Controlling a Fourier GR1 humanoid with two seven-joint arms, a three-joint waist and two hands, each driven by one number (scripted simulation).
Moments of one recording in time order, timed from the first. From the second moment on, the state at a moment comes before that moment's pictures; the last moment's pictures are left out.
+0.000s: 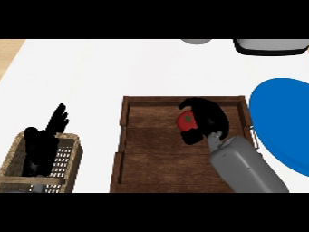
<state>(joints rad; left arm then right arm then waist) 0.01 0.31 -0.18 -1.55 0.09 0.29 0.23 -0.47 -0.16 0.46 -1.35 0.59 0.16 0.74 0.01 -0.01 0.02</state>
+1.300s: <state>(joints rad) 0.04 0.32 -0.17 -1.57 0.10 0.32 0.22 -0.21 -0.45 0.35 -1.72 0.77 -0.09 0.37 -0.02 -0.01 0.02</state>
